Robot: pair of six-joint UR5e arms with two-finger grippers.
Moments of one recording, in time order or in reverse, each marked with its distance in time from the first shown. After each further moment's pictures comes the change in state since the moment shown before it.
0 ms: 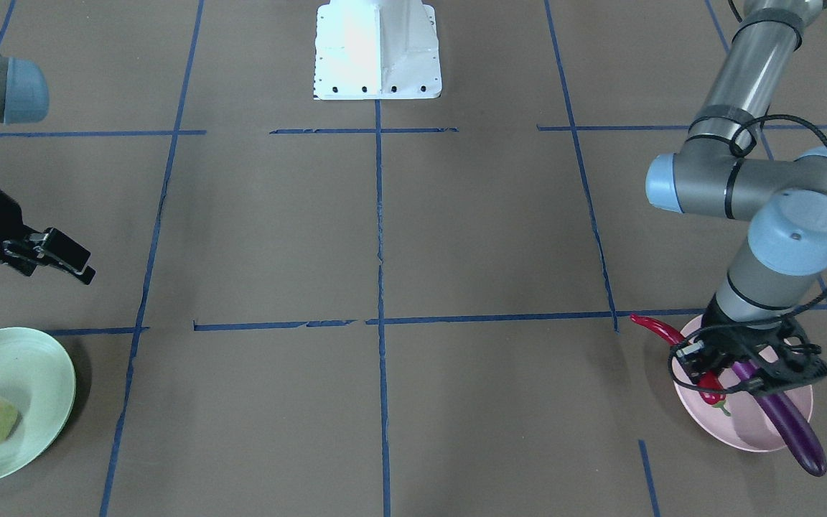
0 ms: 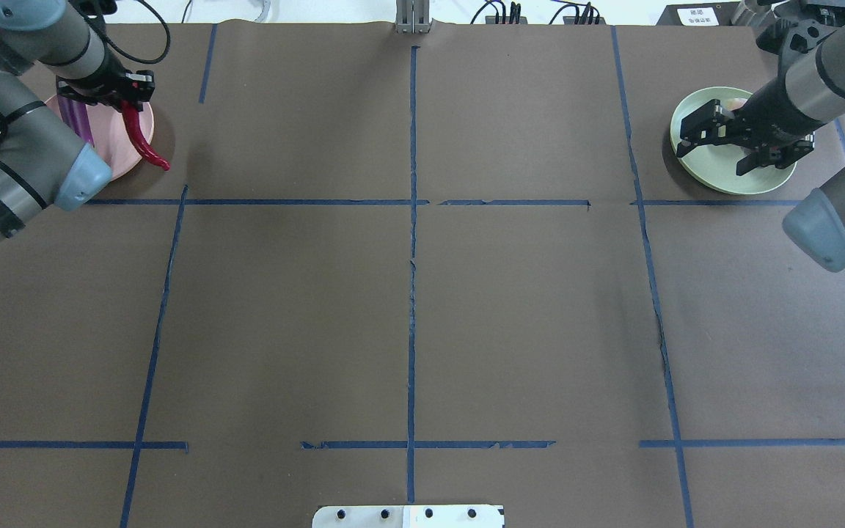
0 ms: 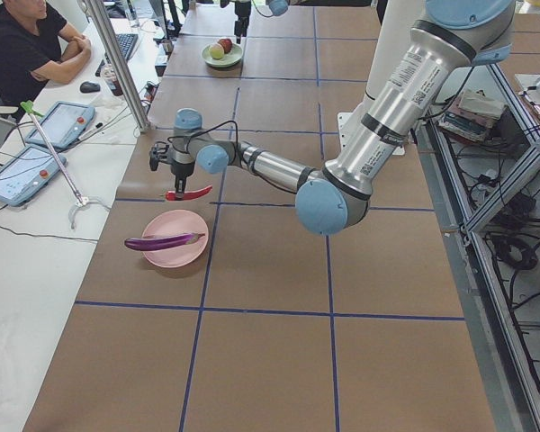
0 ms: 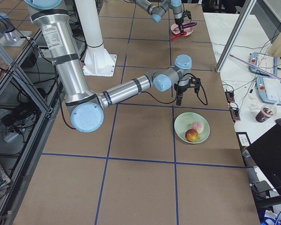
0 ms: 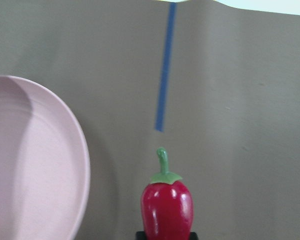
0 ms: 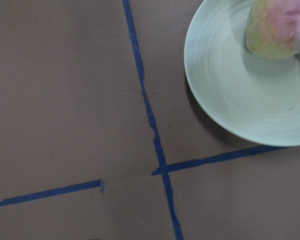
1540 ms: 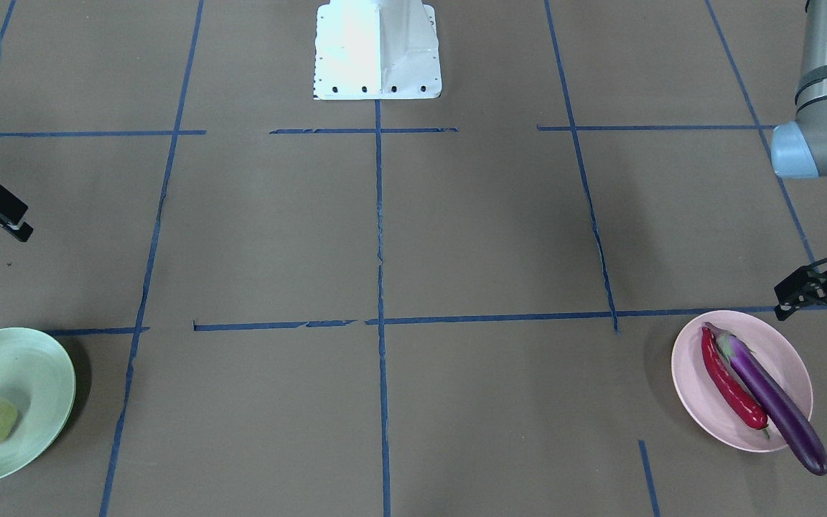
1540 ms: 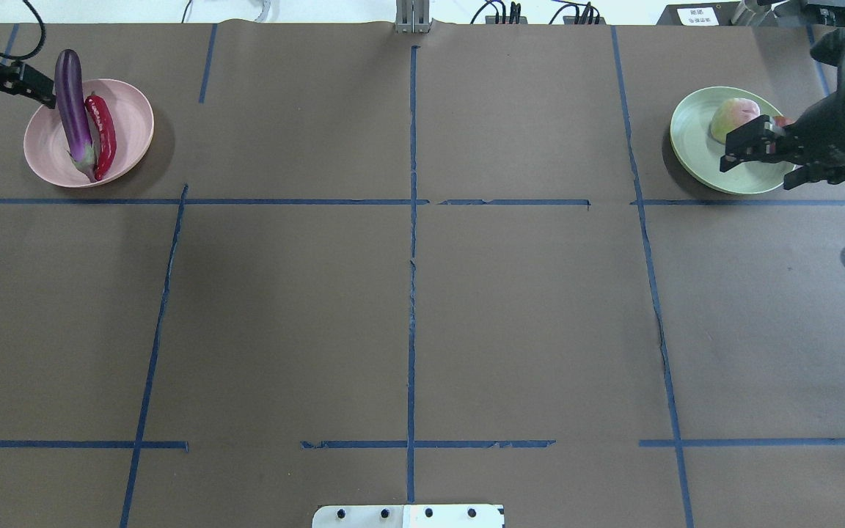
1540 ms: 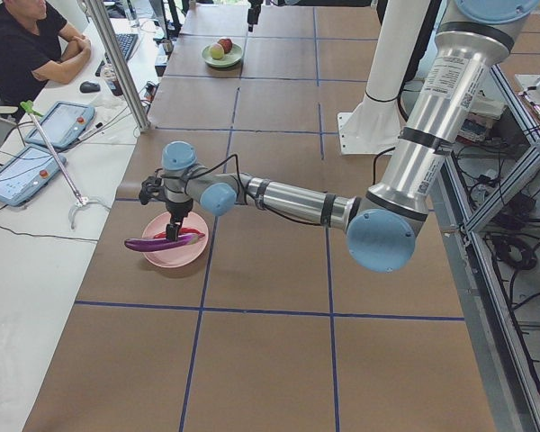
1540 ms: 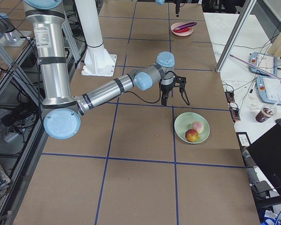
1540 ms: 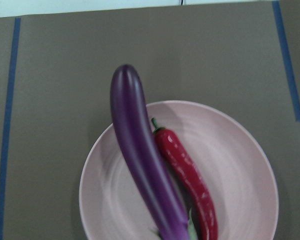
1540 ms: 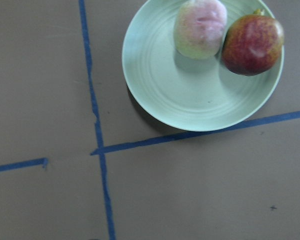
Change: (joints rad) left arm -0.198 0.287 -0.196 -0.034 -0.282 0.501; right arm 0.129 -0.196 0.149 -0.116 0.009 -0.284
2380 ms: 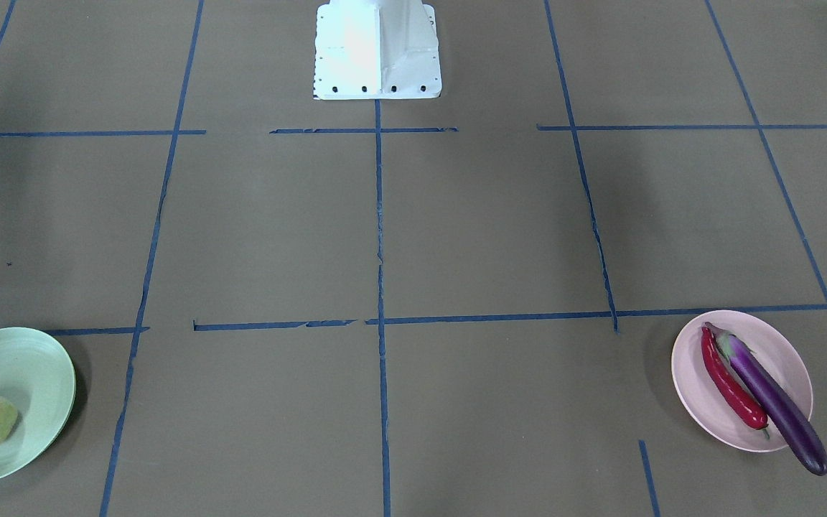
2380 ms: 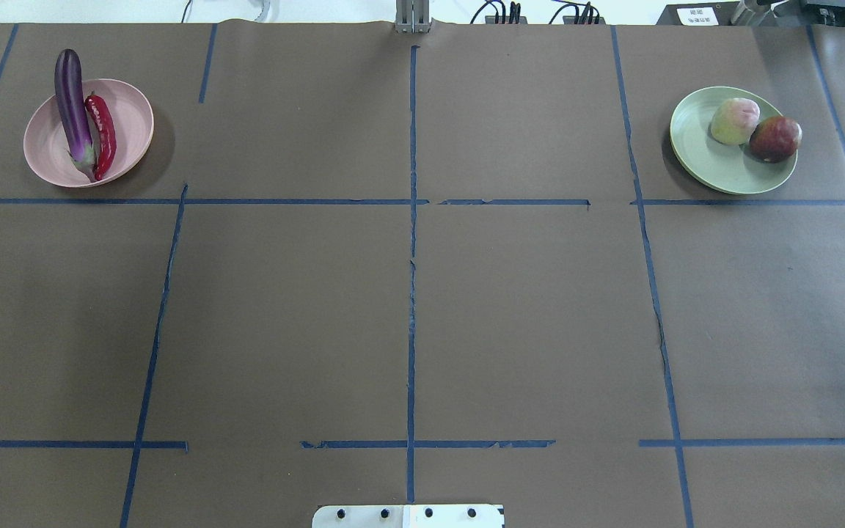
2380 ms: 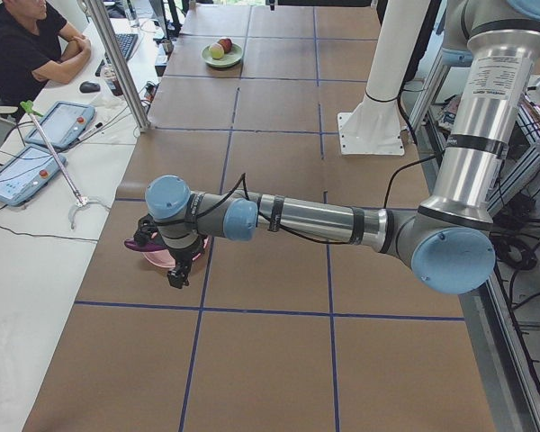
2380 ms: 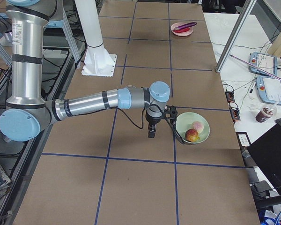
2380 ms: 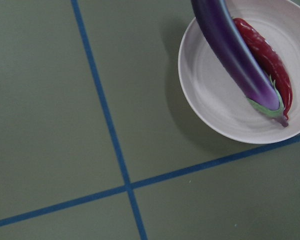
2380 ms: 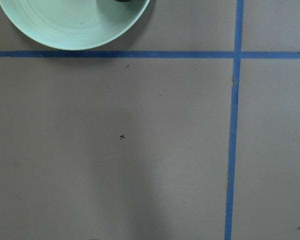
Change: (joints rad) left arm -0.306 0.108 -0.135 0.485 -0.165 0.584; right arm 0.250 -0.198 -0.017 -0.259 0.132 -0.659
